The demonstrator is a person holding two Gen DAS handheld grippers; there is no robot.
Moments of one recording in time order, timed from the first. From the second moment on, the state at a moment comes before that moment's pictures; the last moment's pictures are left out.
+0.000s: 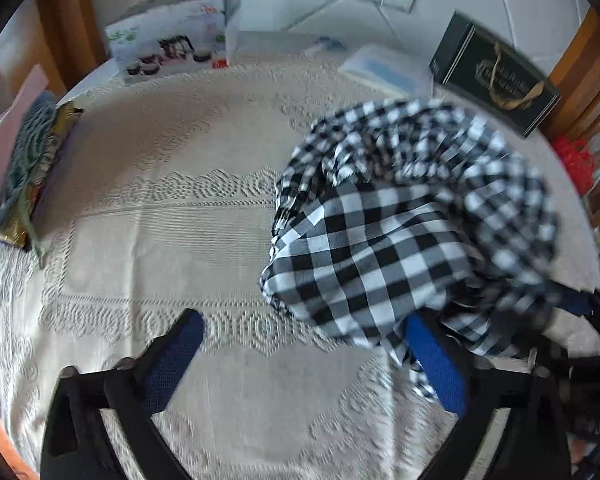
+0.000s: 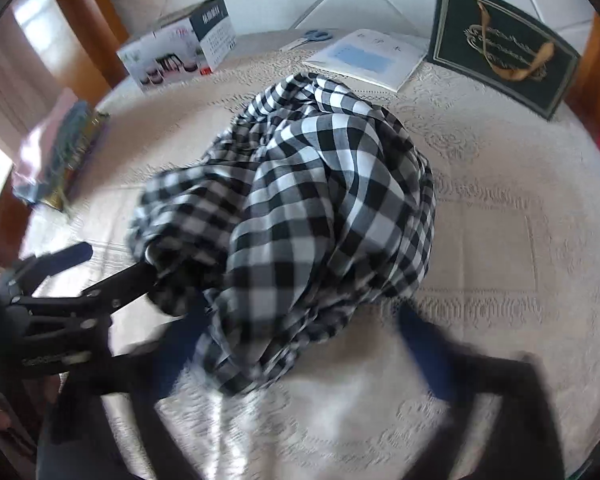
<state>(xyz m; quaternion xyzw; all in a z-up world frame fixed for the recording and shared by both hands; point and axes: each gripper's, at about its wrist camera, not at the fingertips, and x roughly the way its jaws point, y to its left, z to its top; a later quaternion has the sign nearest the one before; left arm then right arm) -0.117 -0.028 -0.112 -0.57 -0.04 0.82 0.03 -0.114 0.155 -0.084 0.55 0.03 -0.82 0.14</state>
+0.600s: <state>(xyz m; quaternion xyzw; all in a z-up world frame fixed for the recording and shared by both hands) -0.101 -0.021 -0.127 -0.59 -0.08 0.80 0.08 -0.111 0.354 -0.068 0.54 -0.02 -0.84 -0.02</state>
